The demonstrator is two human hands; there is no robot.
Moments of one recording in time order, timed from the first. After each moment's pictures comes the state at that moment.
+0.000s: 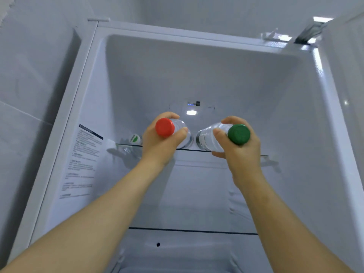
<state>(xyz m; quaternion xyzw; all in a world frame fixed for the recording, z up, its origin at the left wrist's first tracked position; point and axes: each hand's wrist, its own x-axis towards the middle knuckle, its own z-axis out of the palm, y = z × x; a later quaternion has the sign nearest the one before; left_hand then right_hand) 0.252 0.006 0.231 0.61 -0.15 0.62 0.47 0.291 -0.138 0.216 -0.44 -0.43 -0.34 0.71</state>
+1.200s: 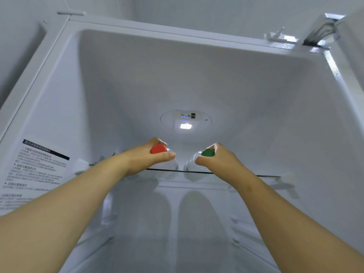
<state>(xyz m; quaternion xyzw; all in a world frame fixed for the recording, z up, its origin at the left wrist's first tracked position) 0.296 0.081 0.277 0.90 0.00 0.38 0.19 0.382 -0.113 0.270 -0.77 -0.37 -0.29 0.44</state>
